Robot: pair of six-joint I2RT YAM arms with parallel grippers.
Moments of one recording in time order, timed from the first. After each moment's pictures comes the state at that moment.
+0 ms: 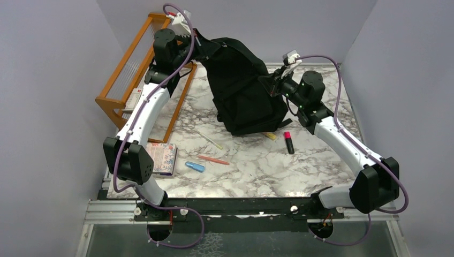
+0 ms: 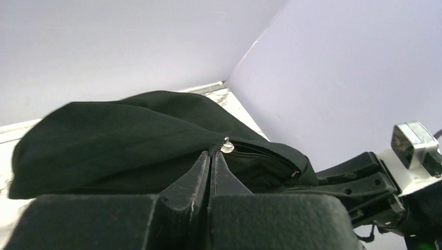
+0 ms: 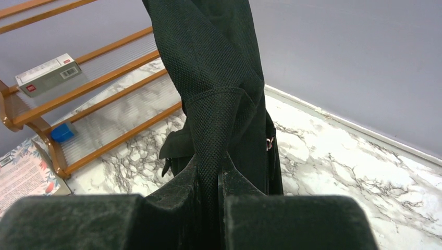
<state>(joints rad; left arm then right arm) -0.27 1.66 1.68 0.03 0.49 -0.56 0.38 1.36 1.09 0.29 -0.31 0.08</state>
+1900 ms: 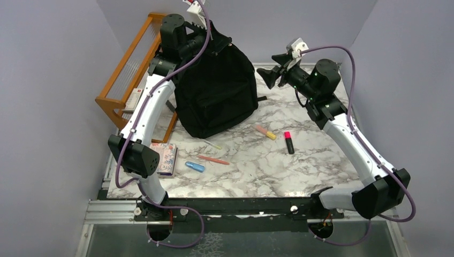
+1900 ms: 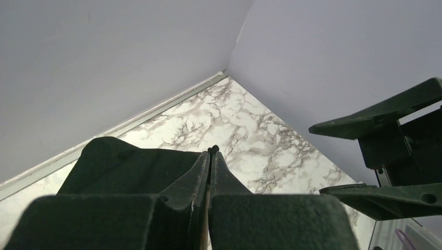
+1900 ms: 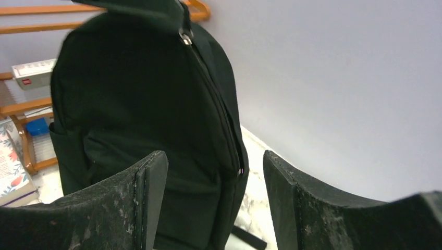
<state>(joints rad) -0.34 1.75 2.00 -0.24 0.54 -0.31 0.38 1.29 1.25 0.14 -0.37 -0.14</state>
